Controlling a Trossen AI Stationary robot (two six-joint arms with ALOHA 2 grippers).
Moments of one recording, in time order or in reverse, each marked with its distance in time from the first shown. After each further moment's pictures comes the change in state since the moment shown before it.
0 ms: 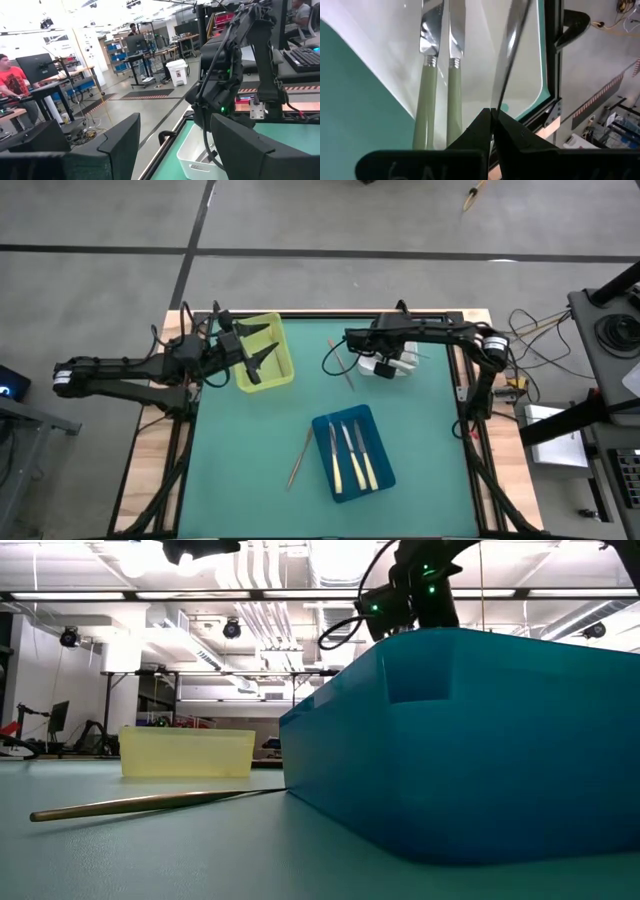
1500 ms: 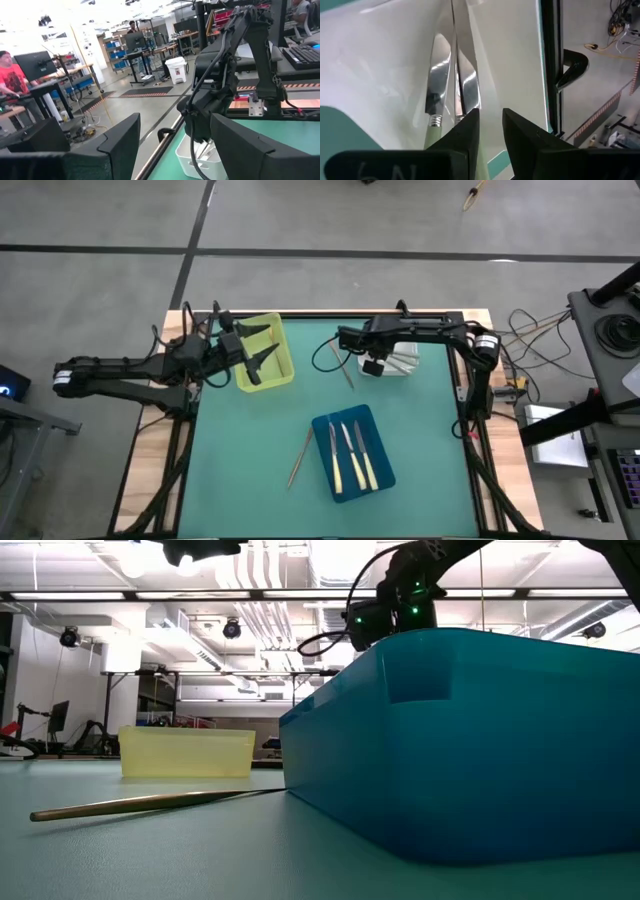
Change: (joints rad) left arm 0.000 0.002 0.000 -0.014 0.001 -0.005; right arm -0.017 0.066 -0.001 0.210 0.027 -0.082
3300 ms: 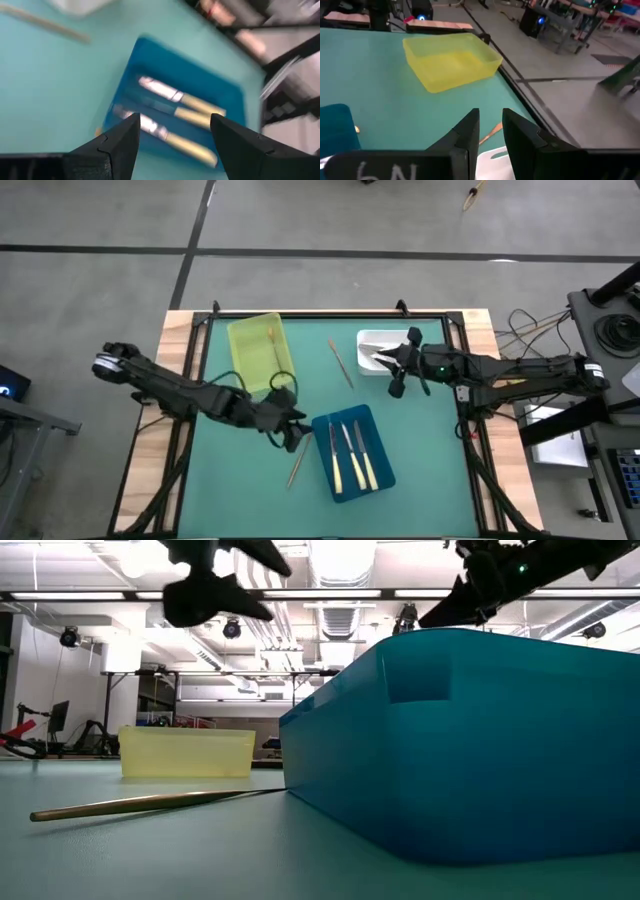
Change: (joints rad) left arm -0.388 0.554 0.260 -0.401 0.080 -1.126; right arm 0.237 -0.965 -0.873 1.208 -0.193 -0.176
